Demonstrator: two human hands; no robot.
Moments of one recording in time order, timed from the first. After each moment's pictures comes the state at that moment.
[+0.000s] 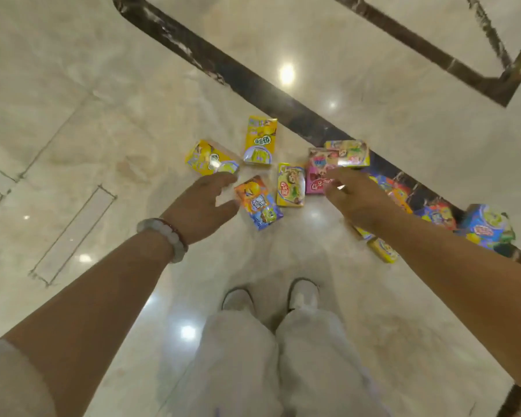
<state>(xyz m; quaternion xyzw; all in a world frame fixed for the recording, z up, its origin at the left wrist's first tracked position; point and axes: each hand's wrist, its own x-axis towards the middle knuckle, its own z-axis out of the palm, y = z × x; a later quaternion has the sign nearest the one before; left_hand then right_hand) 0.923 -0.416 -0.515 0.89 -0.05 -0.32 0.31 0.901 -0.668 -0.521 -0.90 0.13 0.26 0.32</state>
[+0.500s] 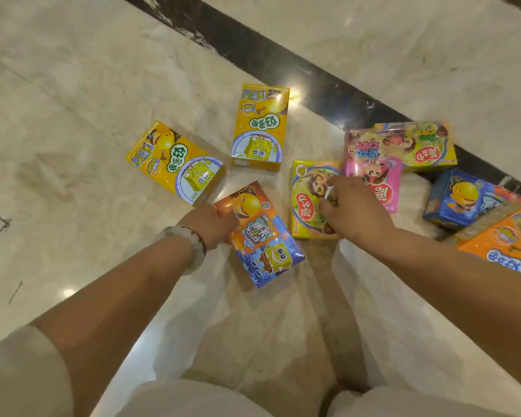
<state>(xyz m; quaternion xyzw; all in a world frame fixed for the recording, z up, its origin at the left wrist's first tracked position) 0.975 -0.446 -0.844 0.86 0.17 -0.38 0.30 0.959 -0.675 -0.853 -0.95 0.11 0.19 0.21</state>
